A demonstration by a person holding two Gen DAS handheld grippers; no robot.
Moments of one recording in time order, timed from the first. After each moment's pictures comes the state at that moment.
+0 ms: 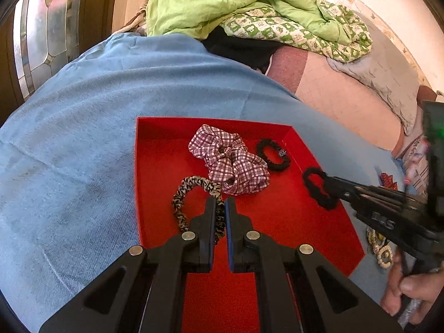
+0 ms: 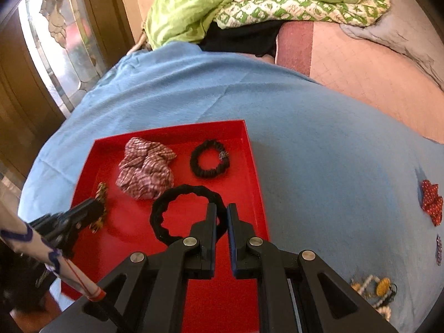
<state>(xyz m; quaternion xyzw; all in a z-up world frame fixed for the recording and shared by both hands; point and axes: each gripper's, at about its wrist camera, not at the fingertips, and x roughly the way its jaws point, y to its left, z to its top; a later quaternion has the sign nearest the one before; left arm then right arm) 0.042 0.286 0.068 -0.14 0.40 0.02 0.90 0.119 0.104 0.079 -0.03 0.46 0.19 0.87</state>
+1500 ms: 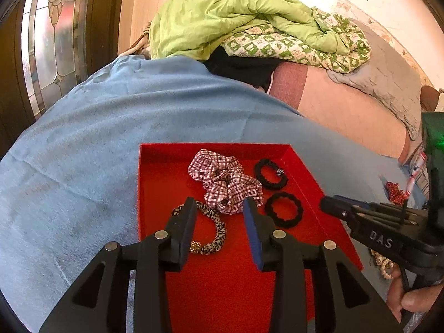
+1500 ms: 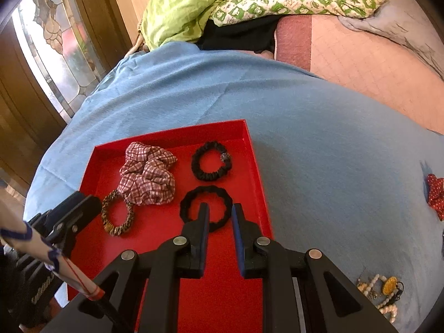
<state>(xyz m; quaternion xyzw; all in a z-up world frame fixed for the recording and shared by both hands) 0.039 0.269 0.087 -0.11 0.36 0.05 0.92 0.115 0.094 0.085 0.00 0.46 0.20 0.86</state>
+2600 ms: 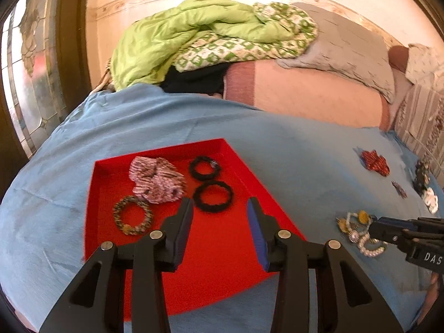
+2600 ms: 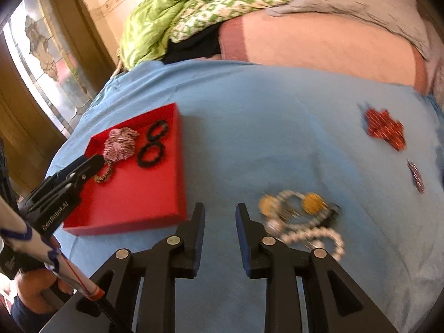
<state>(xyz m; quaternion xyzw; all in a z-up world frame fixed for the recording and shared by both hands) 0.008 0.158 0.098 -0.01 0.33 0.01 0.94 0.024 -0.069 0.086 0.07 0.45 0.17 0.87</state>
